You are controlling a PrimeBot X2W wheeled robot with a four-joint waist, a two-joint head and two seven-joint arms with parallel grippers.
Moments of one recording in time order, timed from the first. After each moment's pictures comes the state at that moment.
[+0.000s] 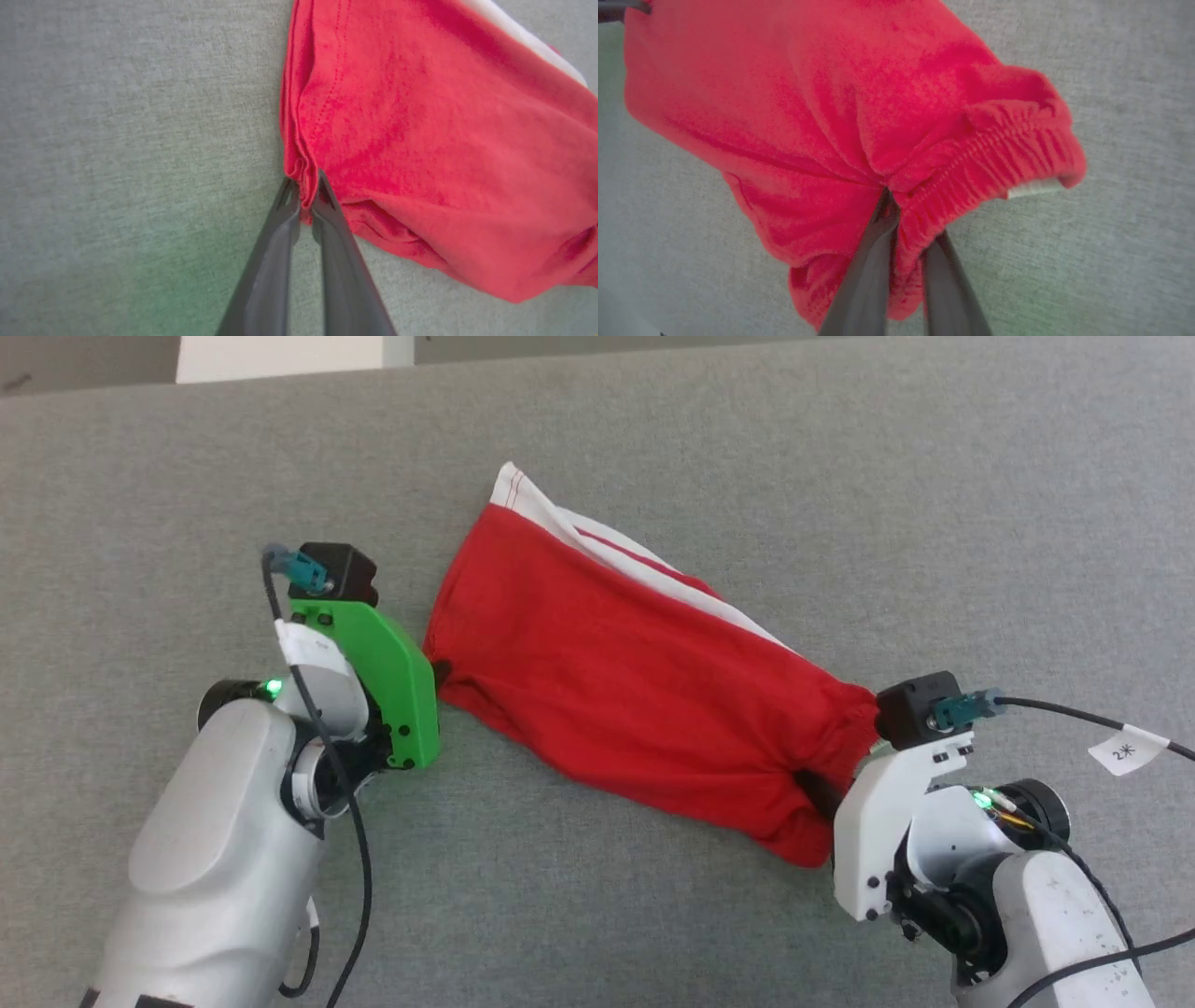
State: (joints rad) left arm -0.59 0.31 -0.37 0.35 -0.67 0.01 0.67; right arm -0.21 -0.05 0.11 0.04 0.27 0.13 0.75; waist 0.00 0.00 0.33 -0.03
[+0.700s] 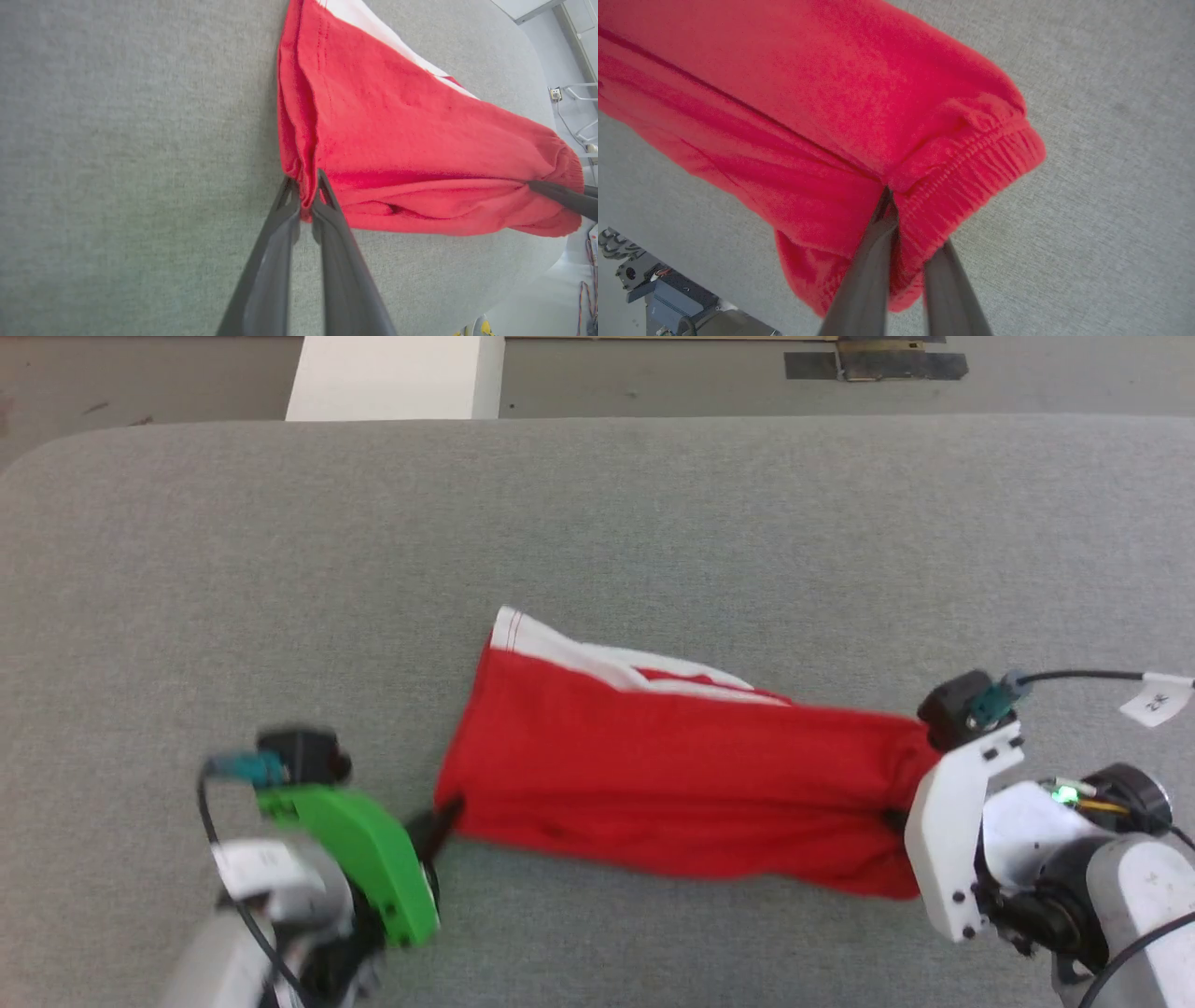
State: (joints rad) left arm -0.15 0.31 -0.25 -0.05 -0.81 0.09 0.57; right arm -0.22 -0.29 0.19 -0.09 0.35 0.13 1.03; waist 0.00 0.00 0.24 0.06
